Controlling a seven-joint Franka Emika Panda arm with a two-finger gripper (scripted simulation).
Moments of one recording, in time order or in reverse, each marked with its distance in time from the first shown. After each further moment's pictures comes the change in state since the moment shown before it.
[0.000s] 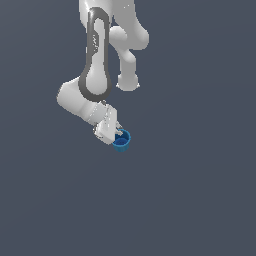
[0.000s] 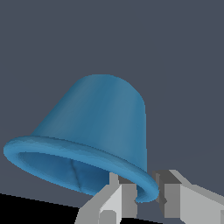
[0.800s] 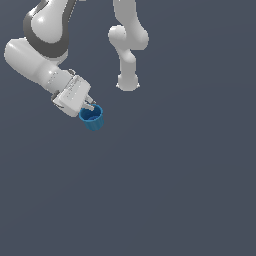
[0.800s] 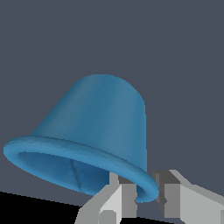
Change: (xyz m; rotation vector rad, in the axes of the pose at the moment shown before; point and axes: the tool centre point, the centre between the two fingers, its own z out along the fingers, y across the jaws) arm -0.016 0.018 -0.164 0.001 0.002 0.000
